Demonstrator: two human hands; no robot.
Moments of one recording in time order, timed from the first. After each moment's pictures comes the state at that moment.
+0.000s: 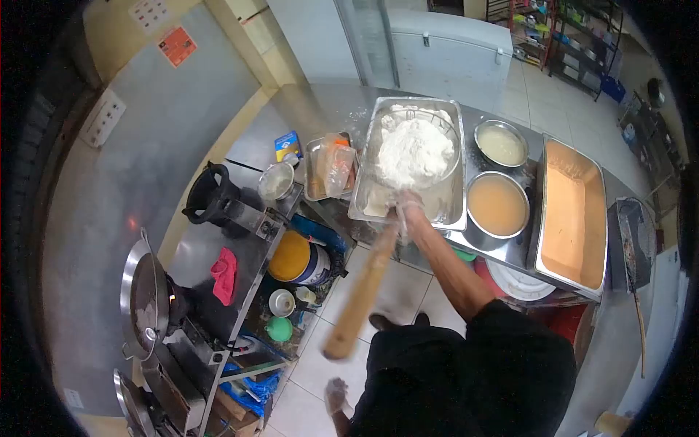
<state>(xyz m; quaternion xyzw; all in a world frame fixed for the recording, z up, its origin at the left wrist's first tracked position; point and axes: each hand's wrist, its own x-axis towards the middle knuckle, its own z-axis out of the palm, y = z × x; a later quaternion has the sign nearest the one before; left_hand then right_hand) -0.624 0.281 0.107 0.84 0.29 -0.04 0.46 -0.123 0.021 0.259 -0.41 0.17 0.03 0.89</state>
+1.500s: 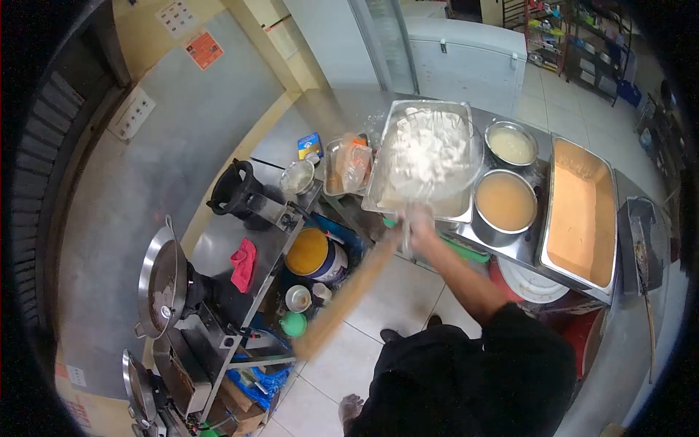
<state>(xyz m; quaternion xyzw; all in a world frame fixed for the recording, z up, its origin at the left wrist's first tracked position) -0.731 0.264 0.092 0.74 0.29 -0.10 0.60 -0.175 0.020 0.265 -0.33 0.12 0.03 0.94</state>
